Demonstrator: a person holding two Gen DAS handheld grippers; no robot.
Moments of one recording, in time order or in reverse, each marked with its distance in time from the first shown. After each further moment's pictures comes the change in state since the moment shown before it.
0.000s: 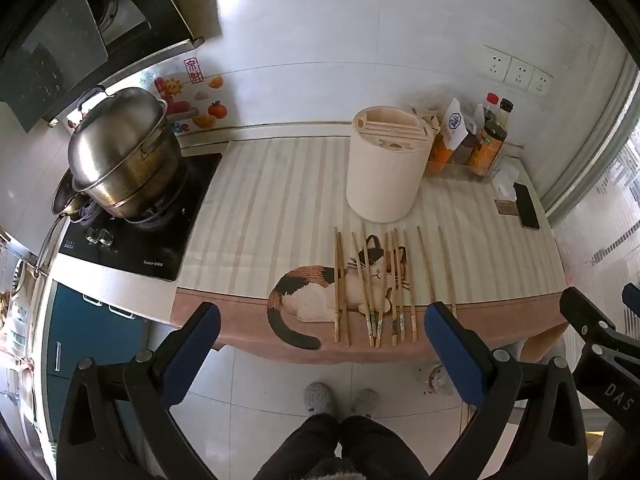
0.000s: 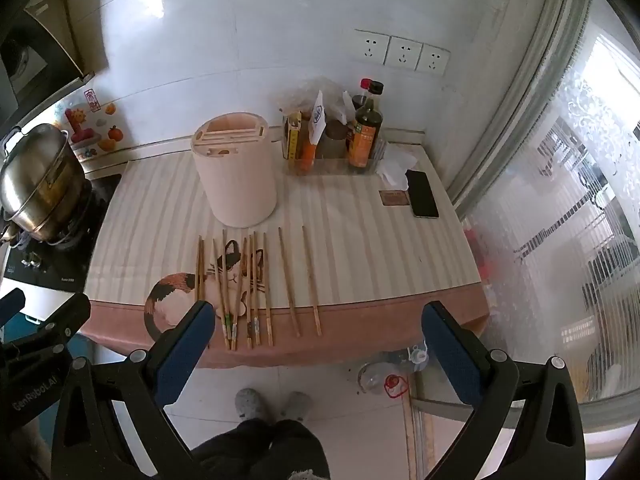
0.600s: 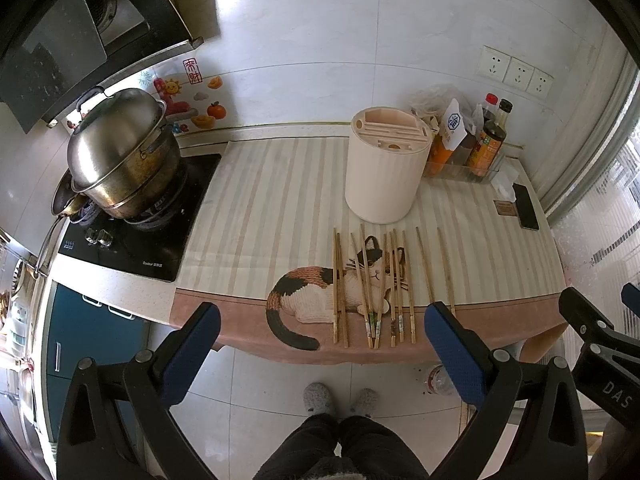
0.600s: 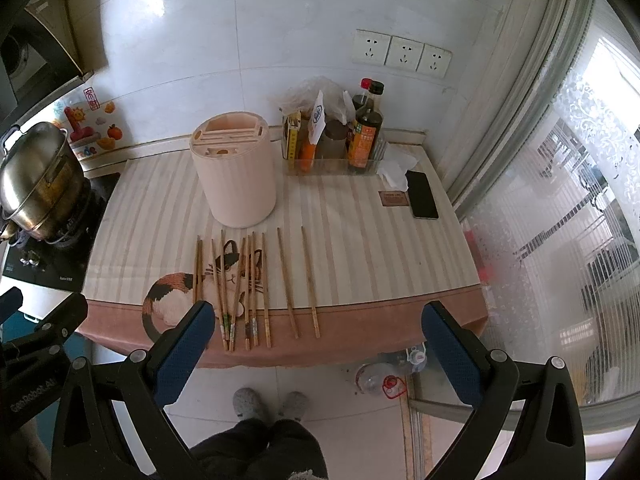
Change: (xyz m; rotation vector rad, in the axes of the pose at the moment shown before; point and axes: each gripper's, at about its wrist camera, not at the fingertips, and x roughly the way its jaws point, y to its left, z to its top) left arm -0.001 -0.005 0.004 -0.004 0.002 0.003; right arm 0.004 0.004 0.002 -0.006 -0.002 -0.002
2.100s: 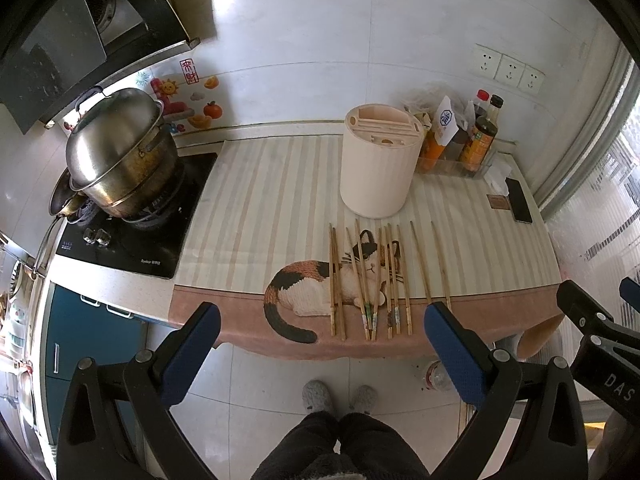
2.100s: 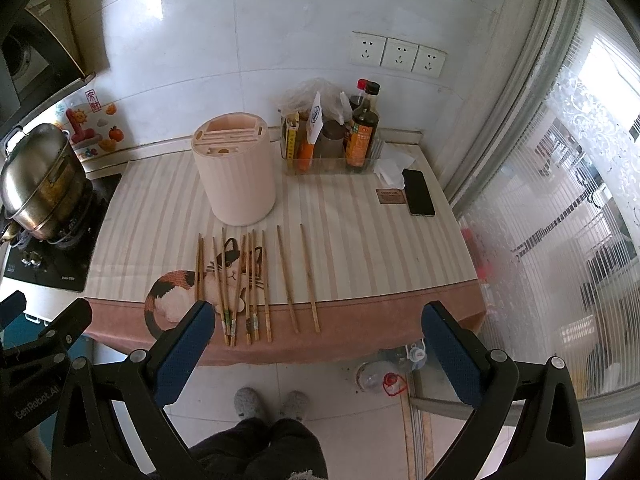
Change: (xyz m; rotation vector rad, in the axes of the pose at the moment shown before) left arm -0.008 -0.010 -0.009 0.006 -0.006 -0.002; right arm -0.007 -0.002 -0.002 0.002 -0.001 -0.001
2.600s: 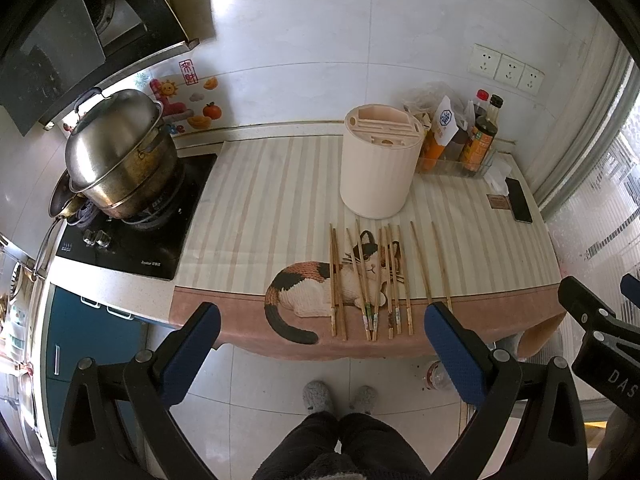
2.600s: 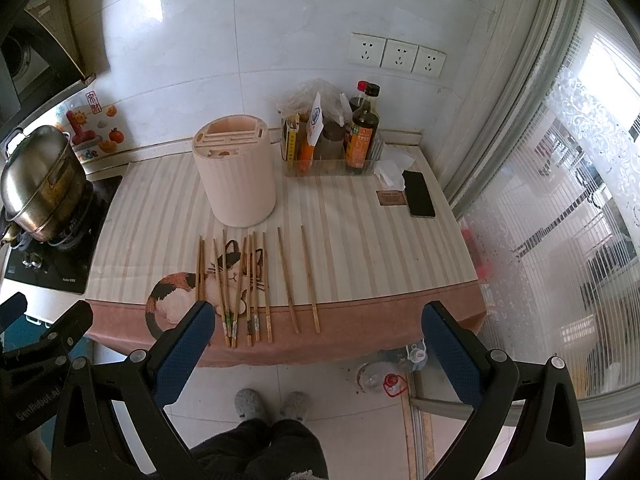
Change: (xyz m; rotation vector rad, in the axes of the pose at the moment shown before) left arm 0.000 0.000 0.000 0.000 0.001 -0.002; right arm -0.002 0.000 0.000 0.000 -0.003 0.001
